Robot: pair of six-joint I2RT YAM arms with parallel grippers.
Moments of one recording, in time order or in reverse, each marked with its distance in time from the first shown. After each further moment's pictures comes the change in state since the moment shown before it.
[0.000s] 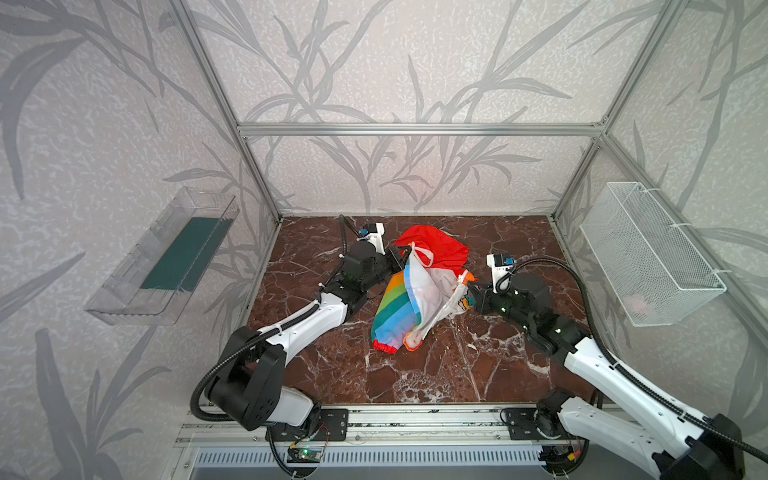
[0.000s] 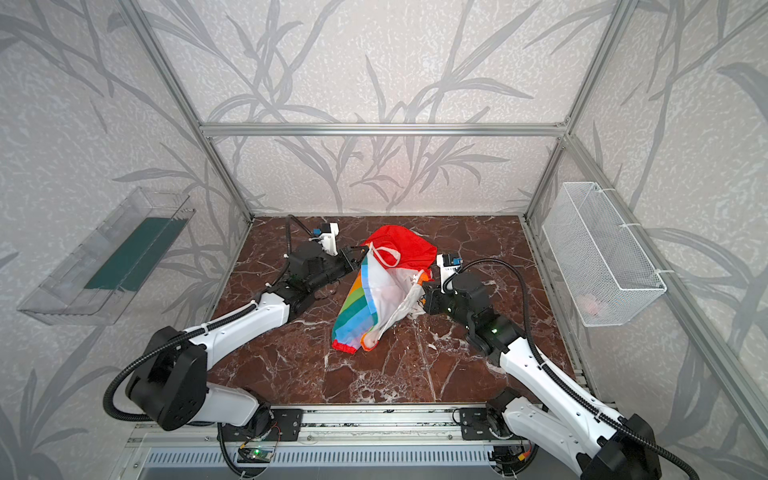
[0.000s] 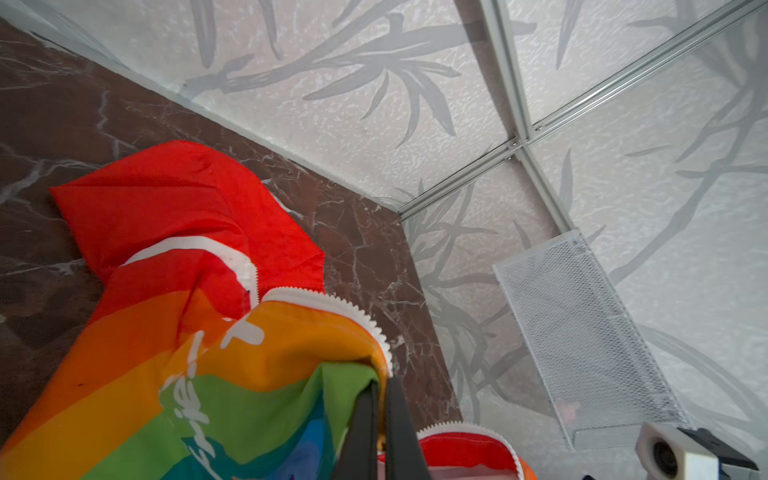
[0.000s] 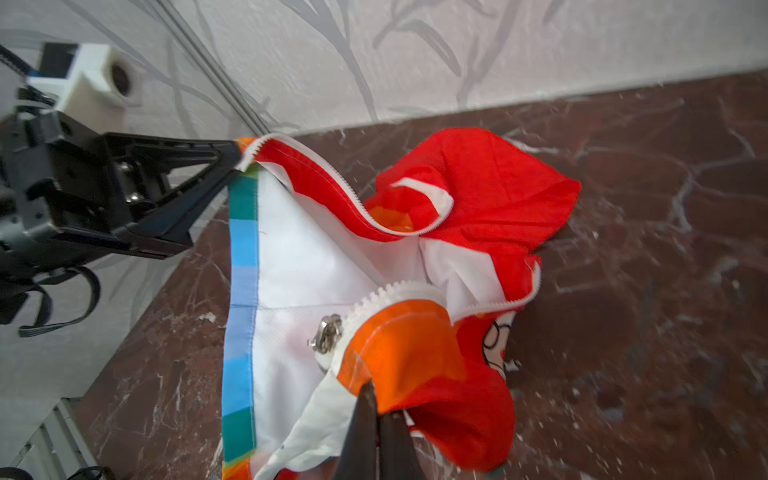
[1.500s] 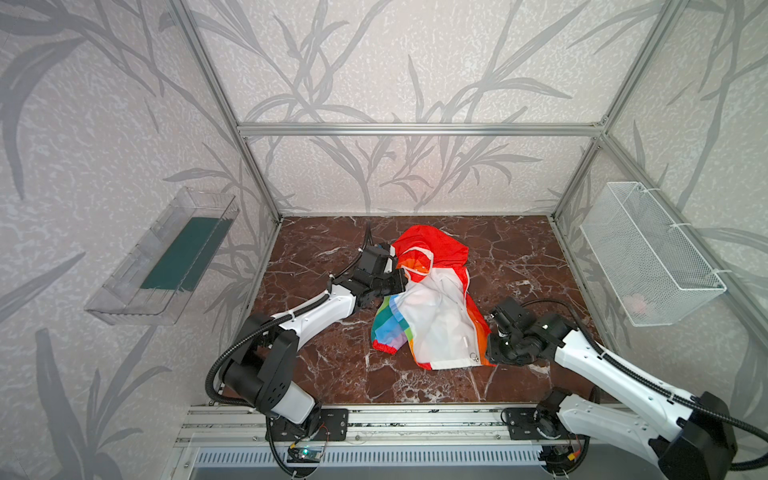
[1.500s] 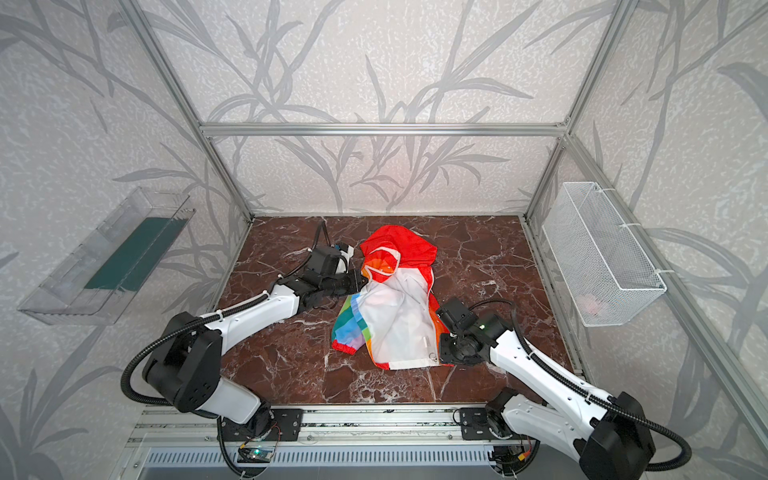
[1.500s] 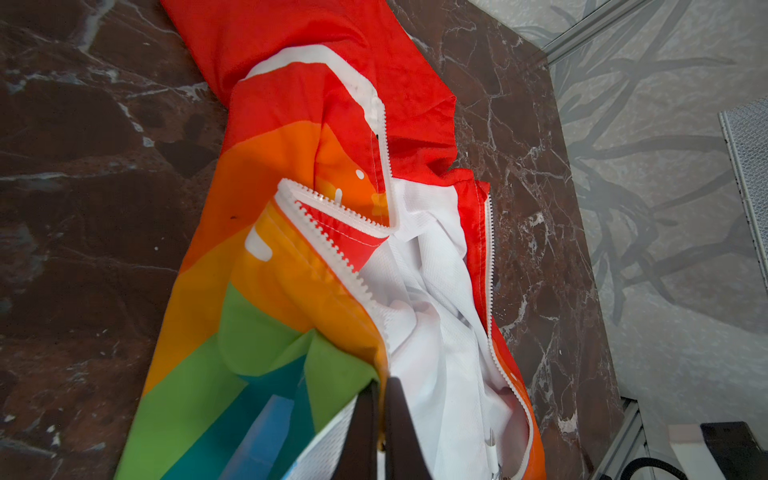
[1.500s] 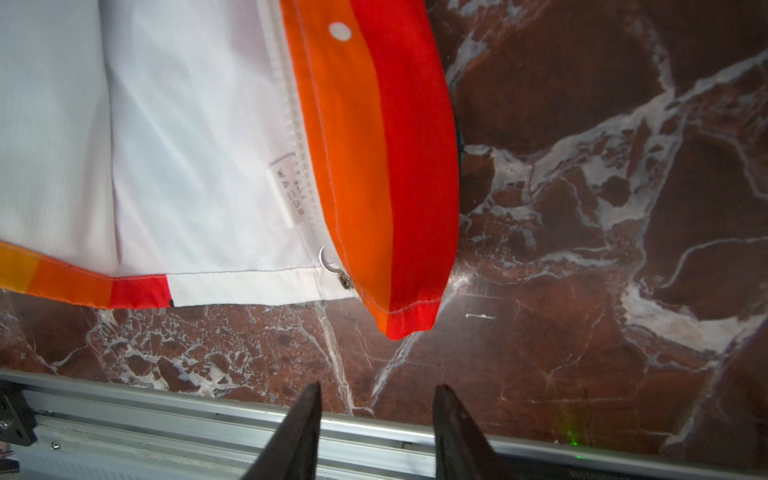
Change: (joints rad) left arm -0.026 0.074 0.079 -0.458 0.029 0.210; right arm 0.116 0.112 0.021 -0.745 0.004 0.276
